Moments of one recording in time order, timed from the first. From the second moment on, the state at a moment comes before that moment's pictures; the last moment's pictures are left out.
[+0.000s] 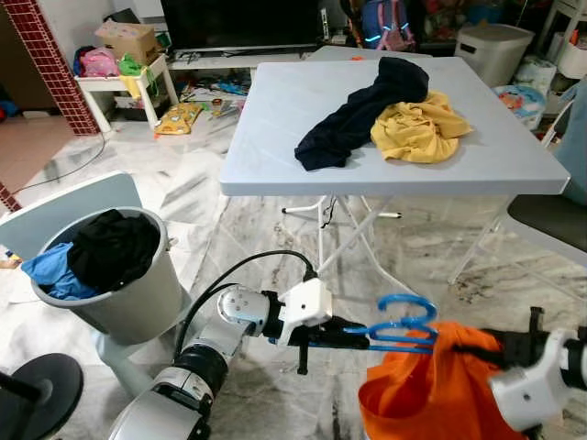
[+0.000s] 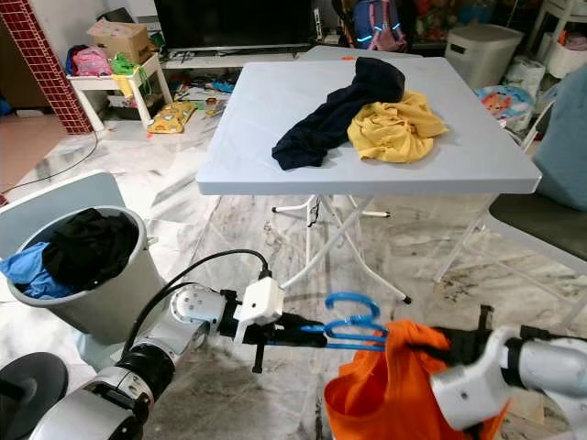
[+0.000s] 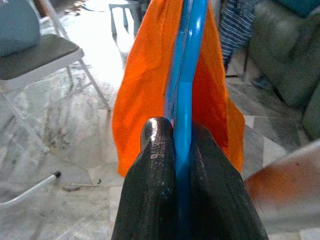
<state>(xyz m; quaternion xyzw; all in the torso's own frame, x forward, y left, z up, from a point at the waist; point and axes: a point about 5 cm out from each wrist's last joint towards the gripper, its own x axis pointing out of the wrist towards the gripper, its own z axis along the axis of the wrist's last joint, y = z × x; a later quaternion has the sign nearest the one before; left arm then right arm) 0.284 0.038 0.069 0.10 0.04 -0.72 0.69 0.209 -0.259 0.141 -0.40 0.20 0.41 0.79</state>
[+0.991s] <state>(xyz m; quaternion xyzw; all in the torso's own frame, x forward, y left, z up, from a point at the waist) 0.295 0.040 0.061 0.00 0.08 -0.62 0.78 0.254 -0.257 0.150 -0.48 0.14 0.32 0.81</state>
